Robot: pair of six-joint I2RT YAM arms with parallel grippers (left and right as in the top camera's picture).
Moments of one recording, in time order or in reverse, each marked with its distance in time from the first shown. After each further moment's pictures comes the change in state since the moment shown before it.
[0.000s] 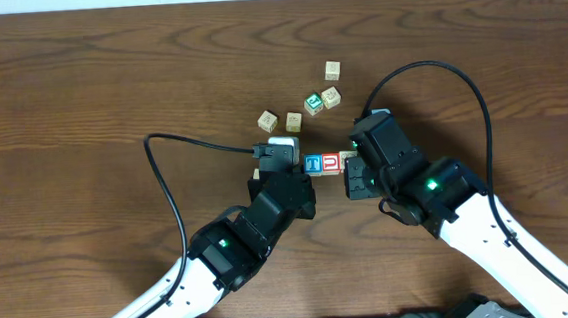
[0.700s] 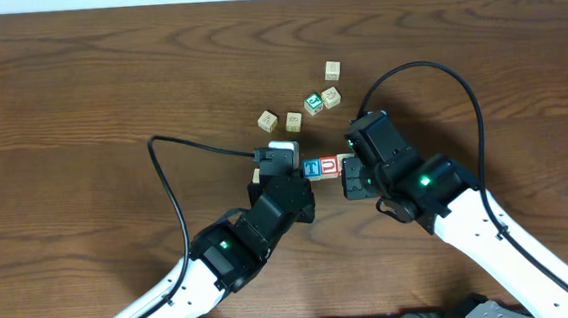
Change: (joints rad) left arm -0.005 0.003 -0.021 0.000 0.004 -0.009; right arm 0.000 0.029 -0.003 0.004 -0.012 0.000
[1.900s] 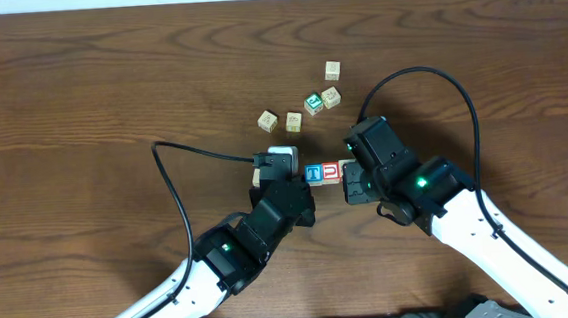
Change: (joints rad) left arm -0.002 0.012 -0.056 0.069 0.029 -0.048; right arm 0.000 0.007 -0.033 0.000 -0.003 0.000
